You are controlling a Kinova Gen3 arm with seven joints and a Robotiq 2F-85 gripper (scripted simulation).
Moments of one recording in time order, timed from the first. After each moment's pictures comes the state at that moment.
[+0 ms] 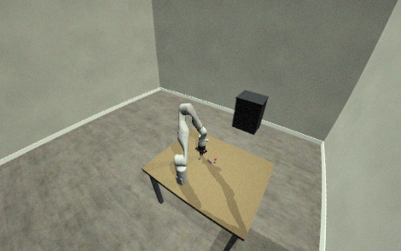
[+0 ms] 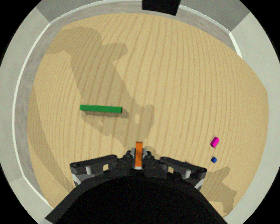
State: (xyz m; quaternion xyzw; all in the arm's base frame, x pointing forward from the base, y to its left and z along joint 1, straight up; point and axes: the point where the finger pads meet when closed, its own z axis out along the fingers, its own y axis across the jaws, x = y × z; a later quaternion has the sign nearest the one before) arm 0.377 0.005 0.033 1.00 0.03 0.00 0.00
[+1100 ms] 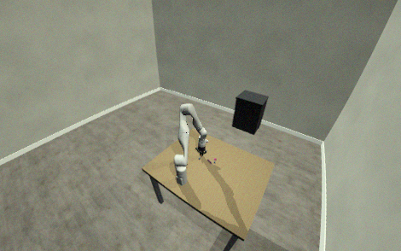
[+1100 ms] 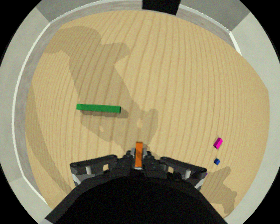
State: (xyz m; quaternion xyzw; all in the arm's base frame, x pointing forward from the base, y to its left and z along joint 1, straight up) arm 0.377 0.006 0.021 1.00 0.03 0.00 0.00
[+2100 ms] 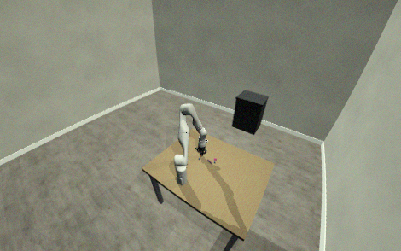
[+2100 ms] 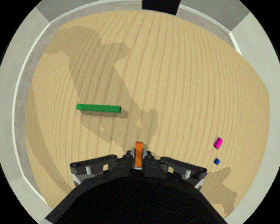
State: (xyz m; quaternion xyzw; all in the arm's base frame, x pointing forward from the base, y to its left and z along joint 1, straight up) arm 0.377 0.005 0.021 1.00 0.03 0.00 0.00
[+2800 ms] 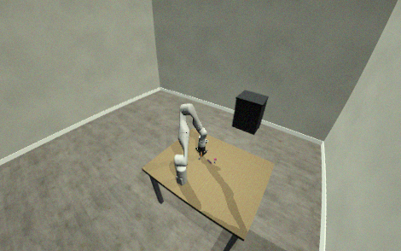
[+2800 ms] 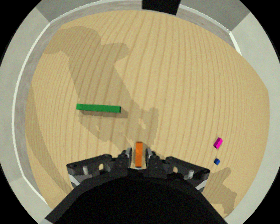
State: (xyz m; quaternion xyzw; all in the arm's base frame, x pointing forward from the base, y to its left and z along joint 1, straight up) arm 0.377 0.005 0.021 1.00 0.03 0.00 0.00
